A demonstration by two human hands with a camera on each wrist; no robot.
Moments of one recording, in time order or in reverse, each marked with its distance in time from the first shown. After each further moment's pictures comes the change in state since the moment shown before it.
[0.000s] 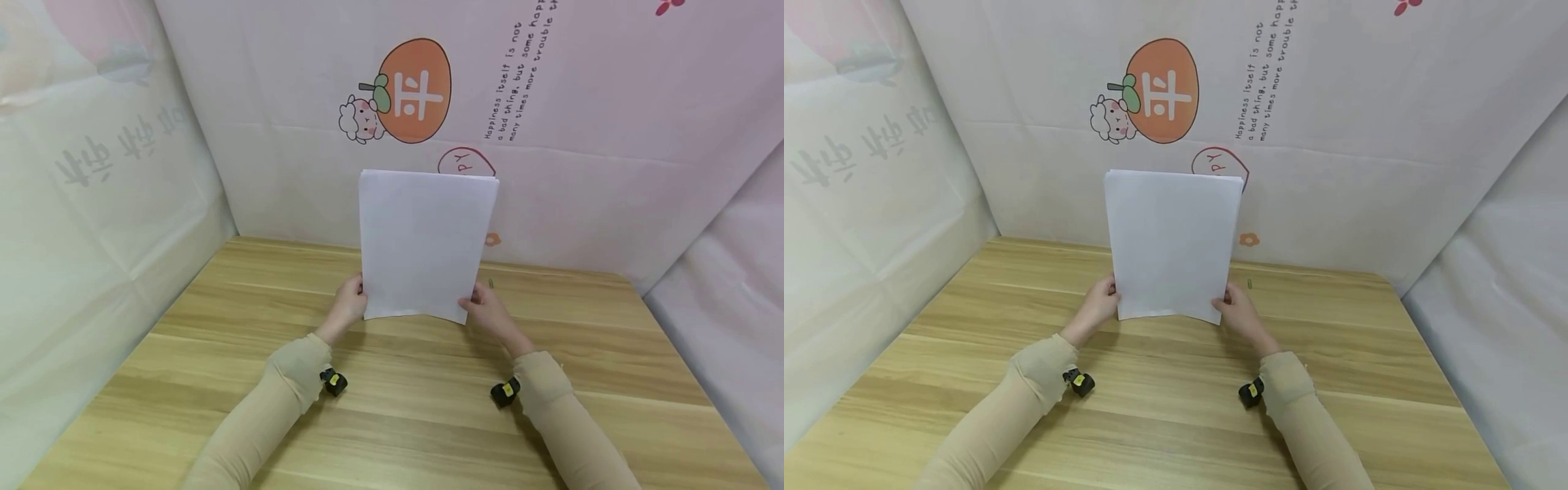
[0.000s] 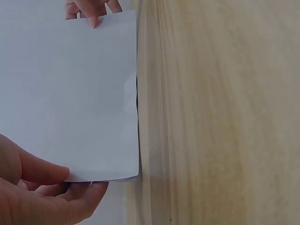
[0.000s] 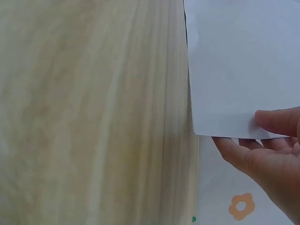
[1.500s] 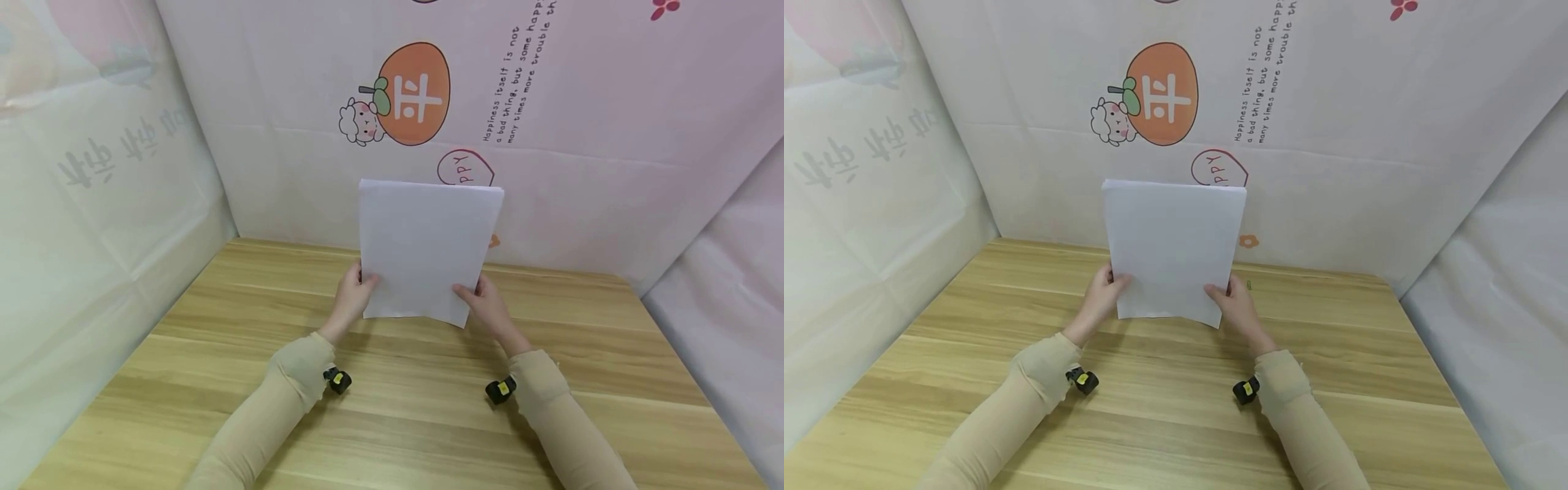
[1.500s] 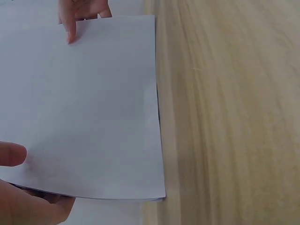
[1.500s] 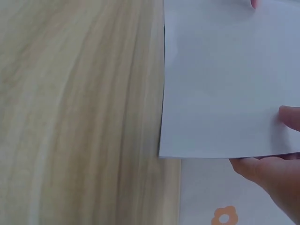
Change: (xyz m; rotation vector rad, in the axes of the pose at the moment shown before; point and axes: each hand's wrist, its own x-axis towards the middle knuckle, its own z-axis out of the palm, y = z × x) left_hand -0.004 0.021 -0.001 -0.214 0.085 0.065; right_hand 0.000 -0.021 0.002 0.189 0.095 -0.053
